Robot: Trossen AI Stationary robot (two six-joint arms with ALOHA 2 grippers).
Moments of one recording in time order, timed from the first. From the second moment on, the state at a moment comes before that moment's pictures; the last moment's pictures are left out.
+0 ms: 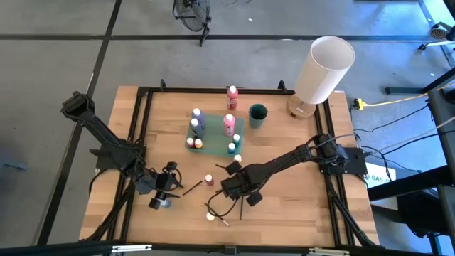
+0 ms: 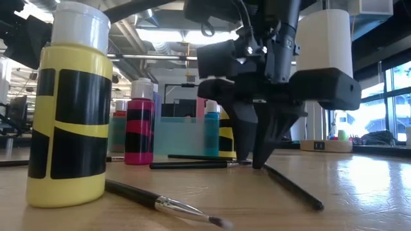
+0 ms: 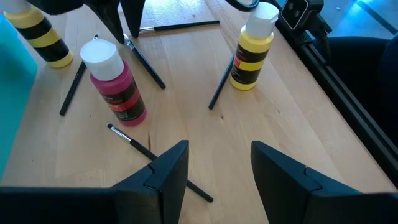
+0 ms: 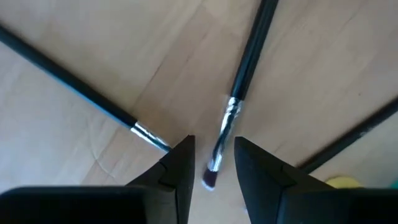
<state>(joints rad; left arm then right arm) -0.75 1.04 0.46 -0.12 -0.36 -0.34 0.35 2.17 1.57 -0.84 0.12 -0.30</state>
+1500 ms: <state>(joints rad) -0.75 1.04 0.46 -0.12 -0.35 -0.34 0.35 2.17 1.57 -0.90 0.10 -0.26</state>
